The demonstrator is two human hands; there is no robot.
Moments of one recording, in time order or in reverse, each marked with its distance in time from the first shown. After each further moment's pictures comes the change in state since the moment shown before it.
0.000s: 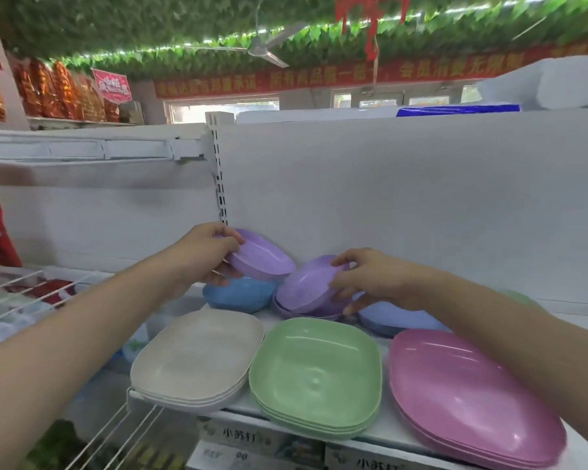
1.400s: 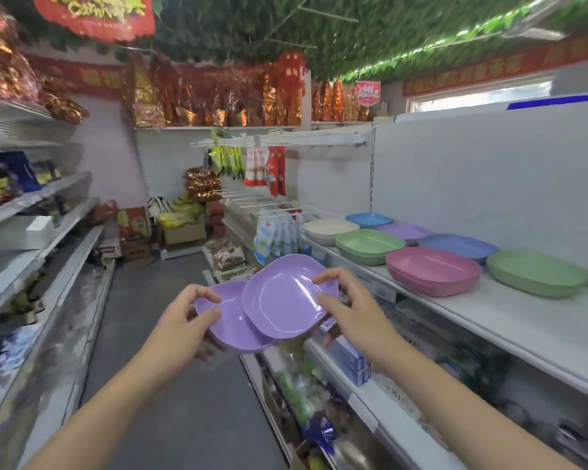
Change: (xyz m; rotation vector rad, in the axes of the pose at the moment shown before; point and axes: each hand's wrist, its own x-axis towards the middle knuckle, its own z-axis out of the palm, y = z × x) left_hand -0.545 0.021 0.181 -0.006 0.867 -0.252; right_hand -0.323 0.106 0.037 0.382 -0.599 -0.615
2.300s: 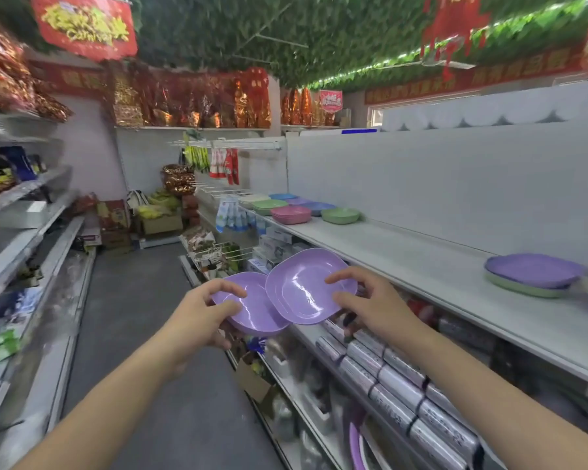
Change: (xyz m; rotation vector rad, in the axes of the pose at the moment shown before) left_hand -0.494 0.156 0.120 -0.098 -0.188 -0.048; right_hand -0.509 -0.163 -0.197 -0.098 0.066 0.069
